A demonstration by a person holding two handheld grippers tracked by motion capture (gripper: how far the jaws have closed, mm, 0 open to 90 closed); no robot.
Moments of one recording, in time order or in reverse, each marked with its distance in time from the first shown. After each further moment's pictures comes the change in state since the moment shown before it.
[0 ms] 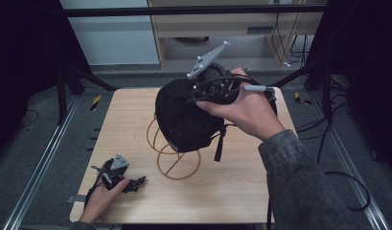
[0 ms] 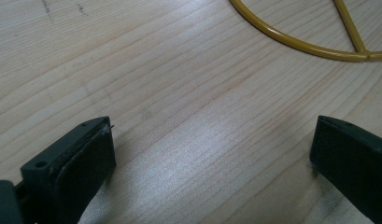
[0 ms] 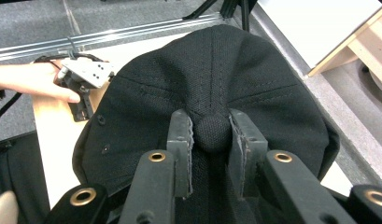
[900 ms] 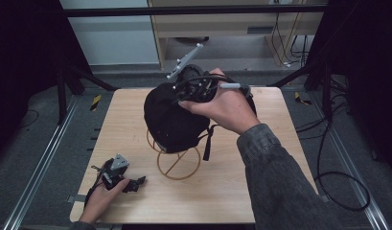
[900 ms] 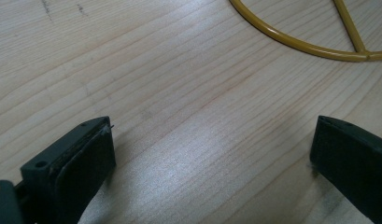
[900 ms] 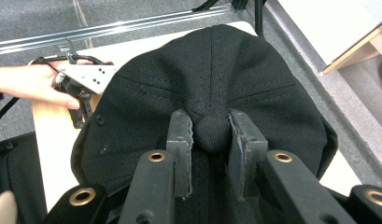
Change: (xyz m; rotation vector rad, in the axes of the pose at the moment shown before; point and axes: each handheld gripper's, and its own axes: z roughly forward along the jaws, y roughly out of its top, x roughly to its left) left arm 0.000 0.000 0.000 -0.003 0.003 0.000; right arm 0.001 0.020 0.043 0.043 0.042 -0.010
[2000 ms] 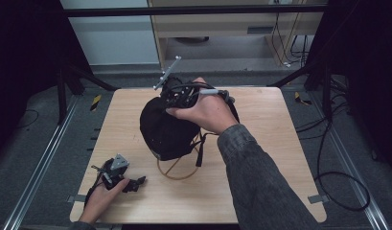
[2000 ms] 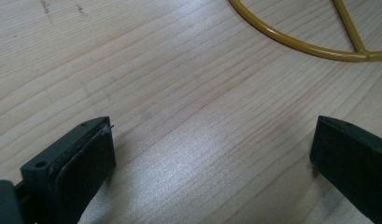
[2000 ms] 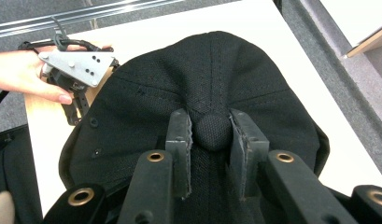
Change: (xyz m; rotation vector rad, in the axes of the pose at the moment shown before) left arm 0.000 0.000 0.000 0.000 -0.002 0.002; right arm 0.001 0.003 0.057 0.091 0.047 0.009
